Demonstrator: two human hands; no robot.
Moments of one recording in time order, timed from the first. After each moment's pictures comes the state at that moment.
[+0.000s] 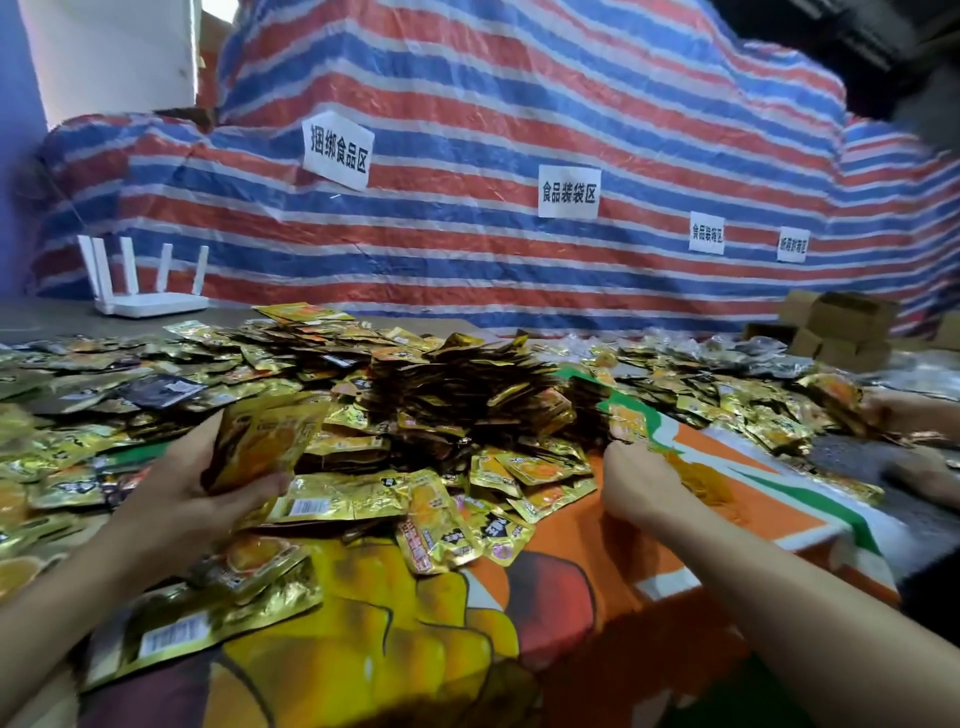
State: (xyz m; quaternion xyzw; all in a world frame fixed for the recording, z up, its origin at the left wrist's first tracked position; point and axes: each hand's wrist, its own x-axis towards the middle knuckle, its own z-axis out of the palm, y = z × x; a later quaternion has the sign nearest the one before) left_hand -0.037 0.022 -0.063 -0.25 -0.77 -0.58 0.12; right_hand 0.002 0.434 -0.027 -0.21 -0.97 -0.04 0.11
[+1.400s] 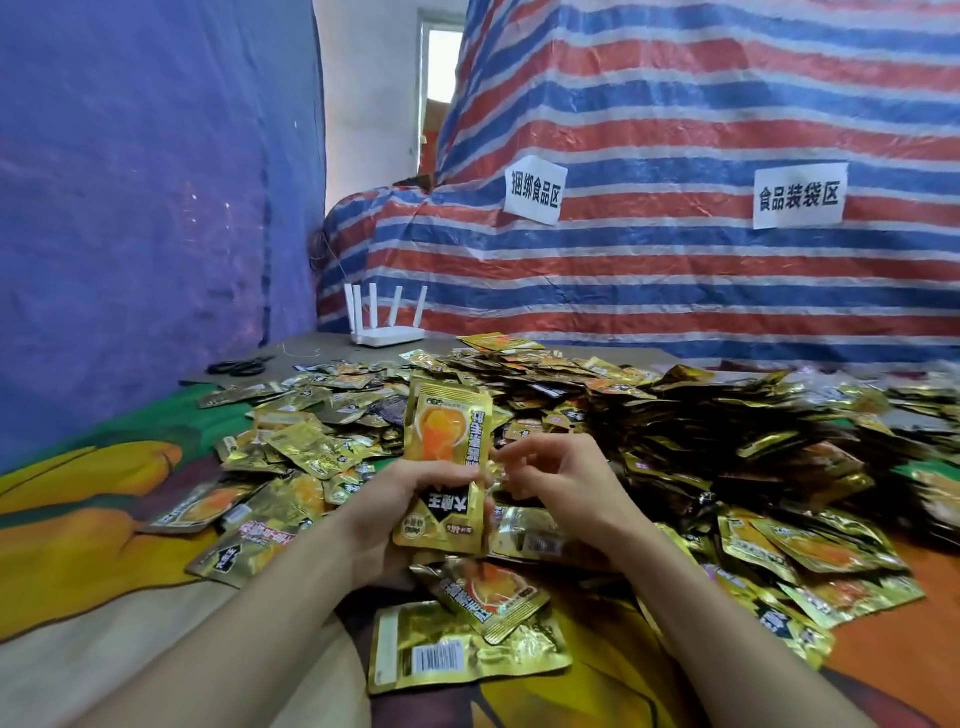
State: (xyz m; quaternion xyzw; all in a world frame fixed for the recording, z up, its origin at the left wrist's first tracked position) left_hand -0.041 -0.003 -0.036 -0.07 -0.58 -0.79 -0.16; right_hand -0.071 0.193 -0.028 0.23 -0.82 0.52 0.10
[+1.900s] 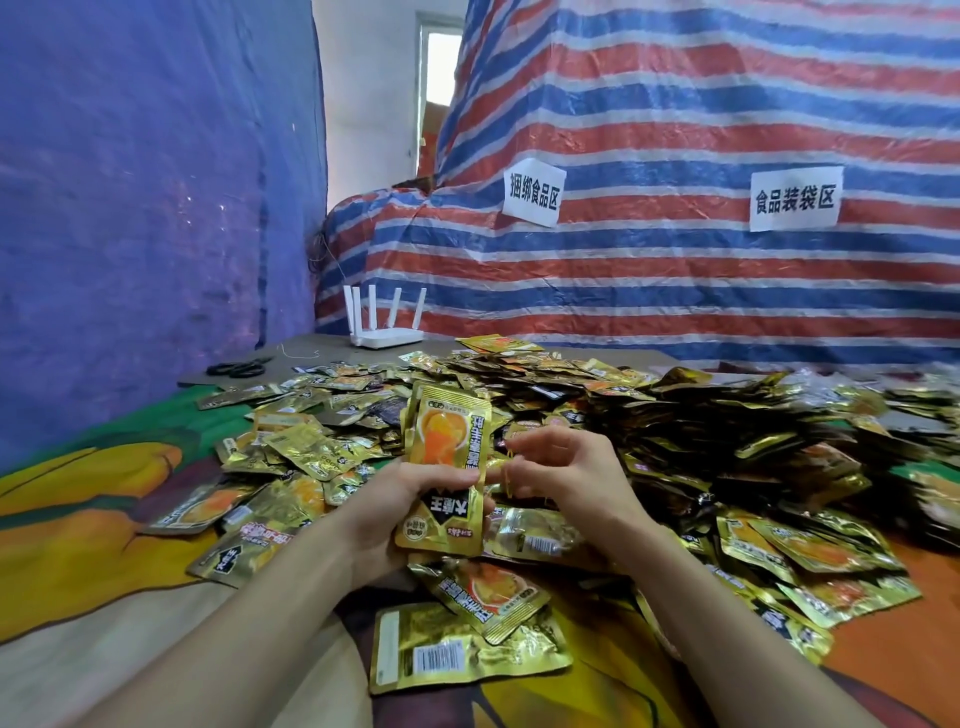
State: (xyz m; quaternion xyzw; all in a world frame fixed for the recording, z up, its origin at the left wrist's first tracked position) left_hand -0.043 -0.004 -0.037 -0.08 -0.60 -0.79 -0.14; right_hand -0.070 0.195 -0.028 0.21 -0.75 0.63 0.08
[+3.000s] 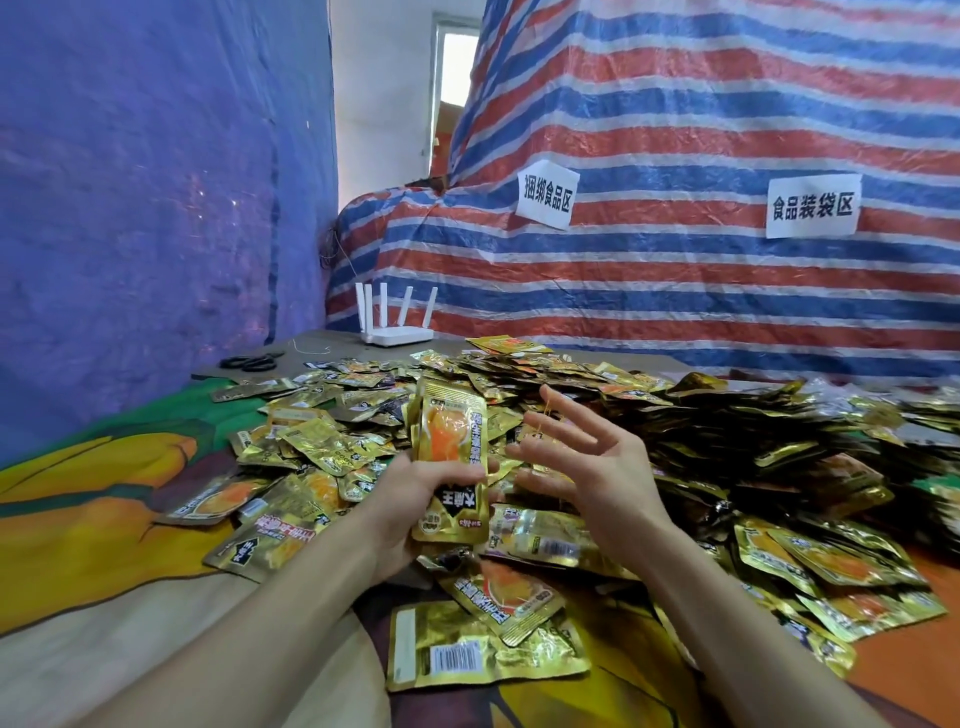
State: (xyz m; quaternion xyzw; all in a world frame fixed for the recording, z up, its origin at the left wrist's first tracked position) left_hand -0.047 -0.002 -0.042 -0.02 -0.60 -0.80 -0.02; right_hand -0.064 0.190 -0.024 0.20 -0.59 0.78 0.04
